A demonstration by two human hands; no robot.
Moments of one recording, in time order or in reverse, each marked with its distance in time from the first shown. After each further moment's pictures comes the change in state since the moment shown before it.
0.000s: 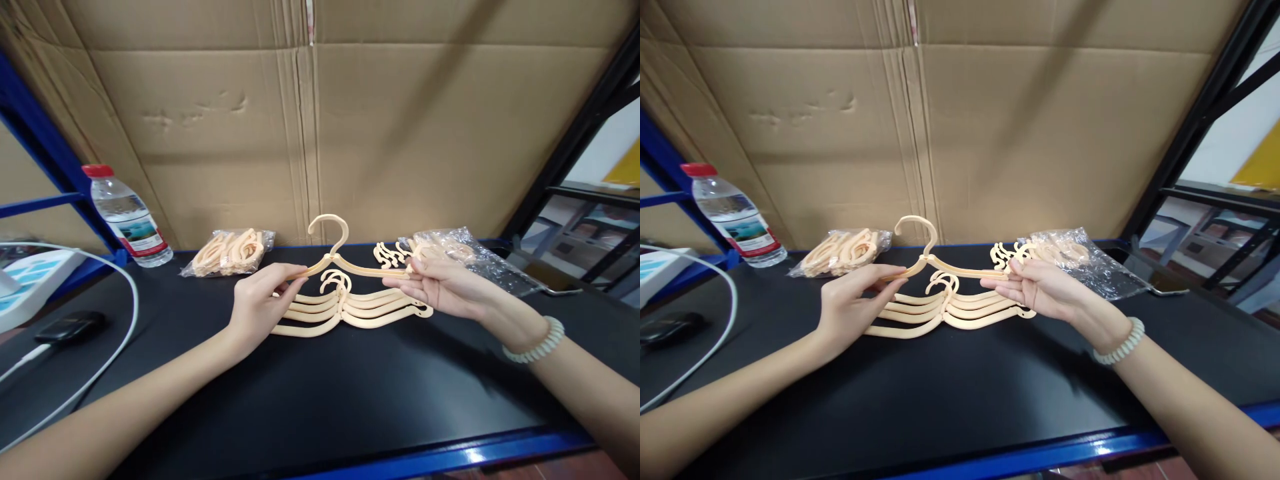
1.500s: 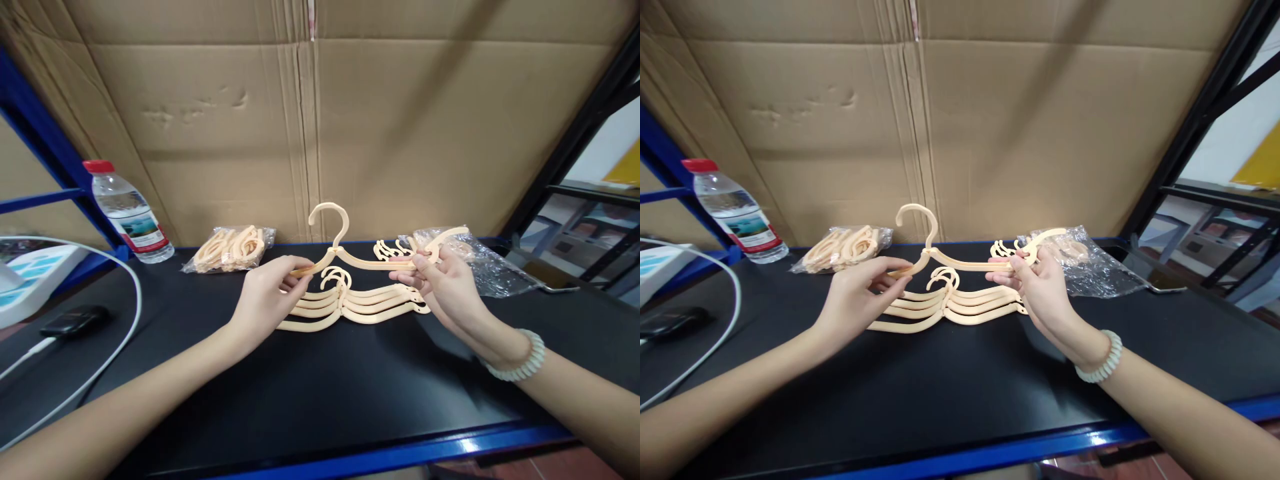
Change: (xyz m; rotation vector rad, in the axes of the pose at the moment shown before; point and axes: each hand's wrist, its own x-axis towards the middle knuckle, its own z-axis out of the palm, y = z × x) left_hand 0.008 0.014 -0.002 -0.082 -0.140 -0.137; right_hand -0.001 0.028 0.031 -0.046 0.304 -0.666
